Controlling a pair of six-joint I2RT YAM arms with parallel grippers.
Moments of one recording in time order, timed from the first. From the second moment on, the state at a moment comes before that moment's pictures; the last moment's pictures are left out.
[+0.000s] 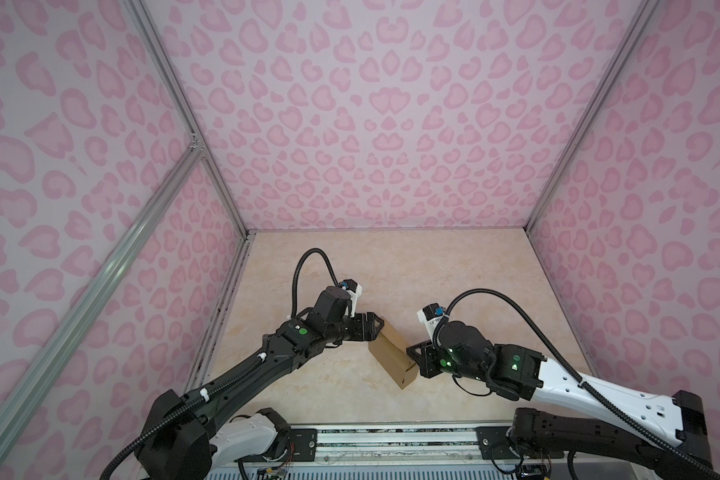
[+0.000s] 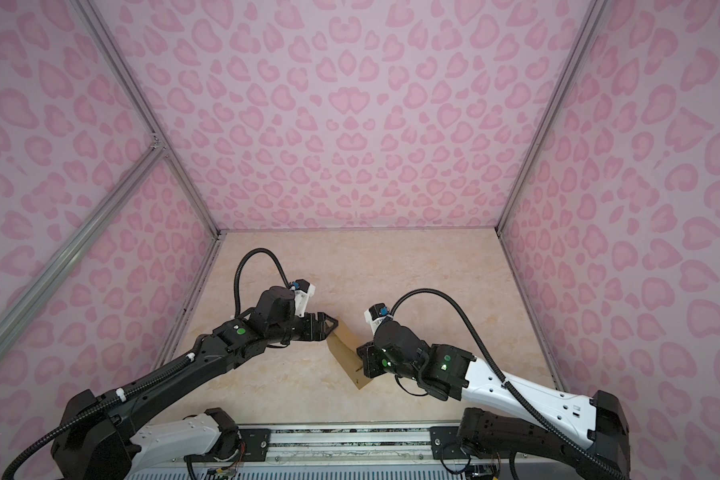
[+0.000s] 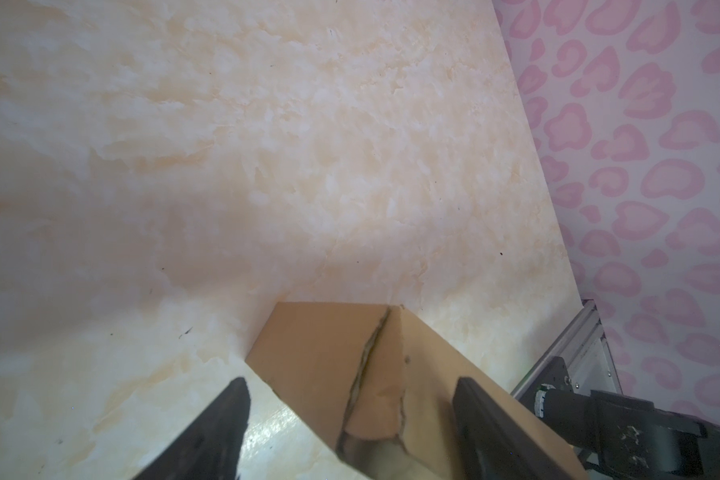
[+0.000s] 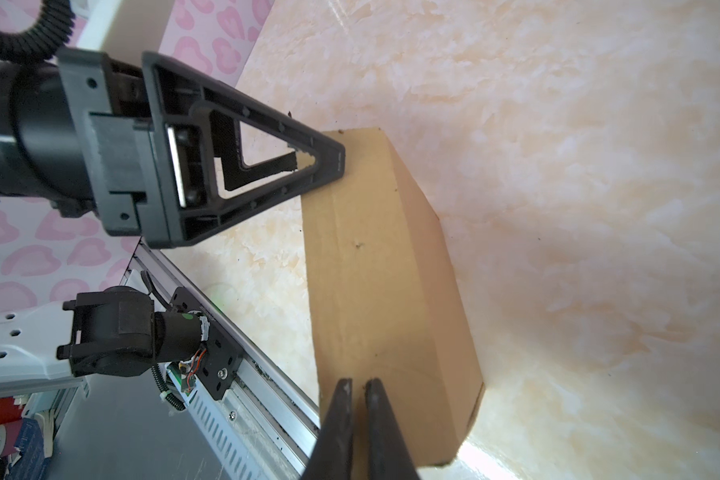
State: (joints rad) left arm -0.67 1.18 0.80 -0.35 0.21 -0.59; right arm 1.08 1.01 0.80 -0.48 0.08 0.74
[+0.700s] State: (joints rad) left arm -0.69 1.15 0.72 -0.29 0.21 -0.64; right arm 1.15 1.03 0.78 -0.48 0.13 0.75
